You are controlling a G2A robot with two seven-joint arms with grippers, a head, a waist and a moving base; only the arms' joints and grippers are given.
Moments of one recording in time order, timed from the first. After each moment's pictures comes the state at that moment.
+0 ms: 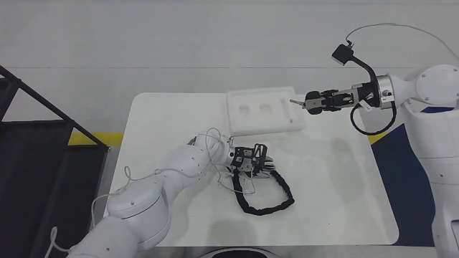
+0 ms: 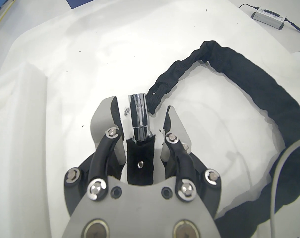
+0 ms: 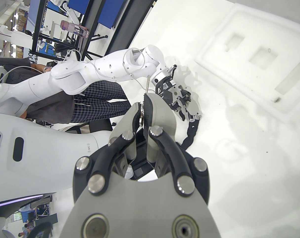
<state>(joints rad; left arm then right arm) 0.64 -1.53 -0.24 -0.35 1.81 -0.70 0.90 -0.71 -1.03 1.25 -1.35 0.17 -0.26 1.54</state>
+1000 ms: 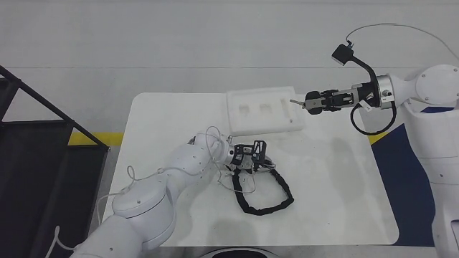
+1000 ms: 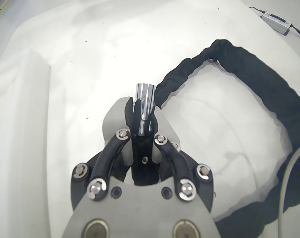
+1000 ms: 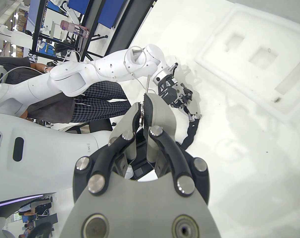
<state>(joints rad) 0.62 -1.57 -0.25 -0.27 1.77 -0.73 0.91 -0.71 -1.03 1.25 -1.35 0.17 -0.26 1.54</state>
